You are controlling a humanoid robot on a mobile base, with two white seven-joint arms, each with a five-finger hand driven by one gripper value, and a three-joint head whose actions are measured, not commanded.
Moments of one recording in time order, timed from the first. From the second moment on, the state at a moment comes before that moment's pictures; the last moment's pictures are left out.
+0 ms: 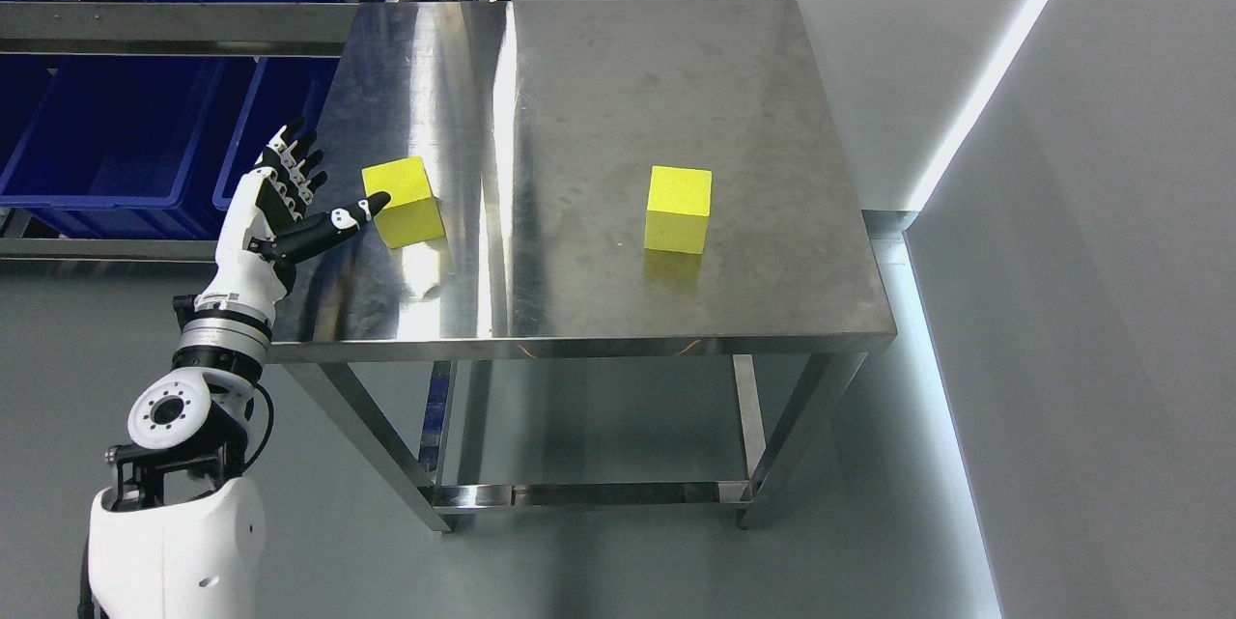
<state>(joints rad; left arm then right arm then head) -0.32 0.04 0.18 -1.67 0.03 0.32 -0.18 0.05 0.00 0.00 0.00 0.00 -0.01 0.00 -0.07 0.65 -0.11</state>
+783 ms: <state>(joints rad) -0.34 0.11 0.07 -1.53 -0.08 0.23 -0.18 0.05 0.00 0.00 0.00 0.00 -0.01 0.00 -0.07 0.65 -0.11</state>
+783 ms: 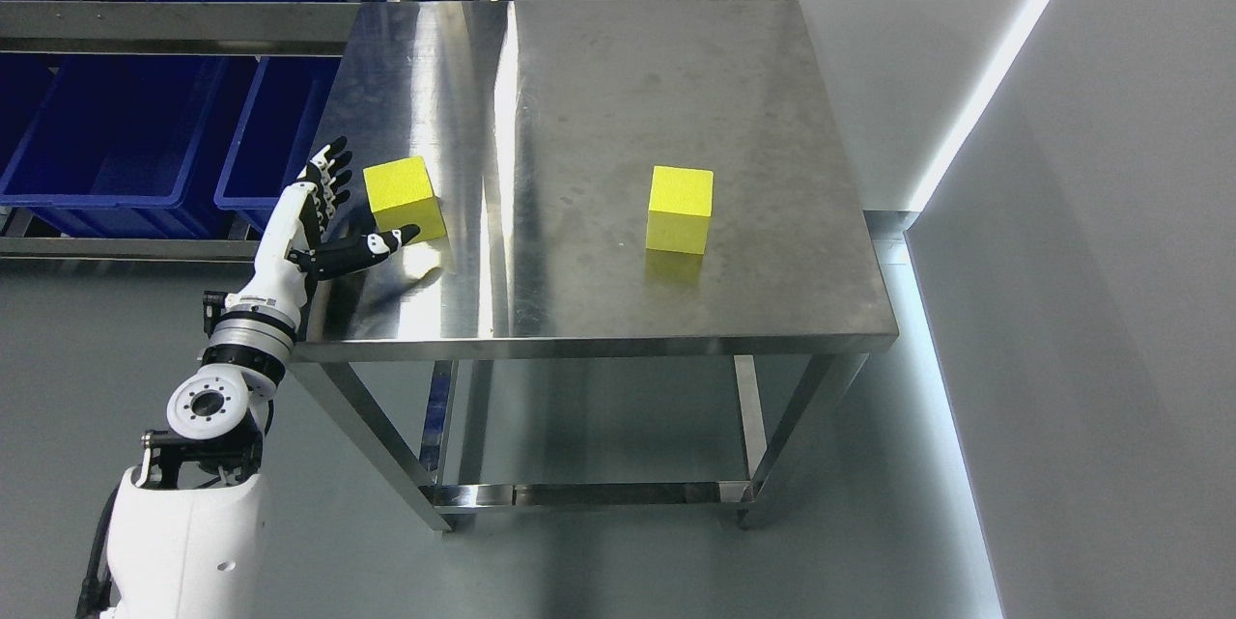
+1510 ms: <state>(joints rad) -0.34 0.10 0.06 -1.46 -0.09 0.21 -0.21 0.05 0.00 0.00 0.00 0.00 -0.01 0.00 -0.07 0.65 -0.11</state>
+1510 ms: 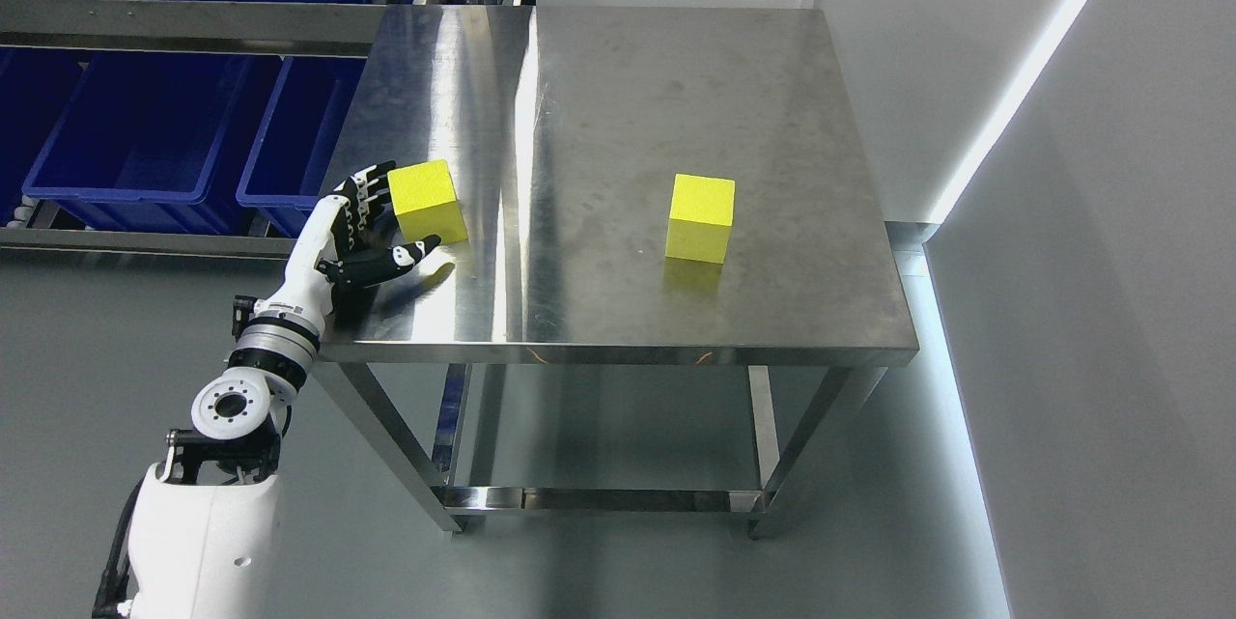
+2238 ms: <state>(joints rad) -0.31 0.06 0.12 -1.38 -0.09 -0.07 -0.21 0.05 0.00 0.00 0.00 0.00 -0.01 0.00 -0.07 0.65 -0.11</state>
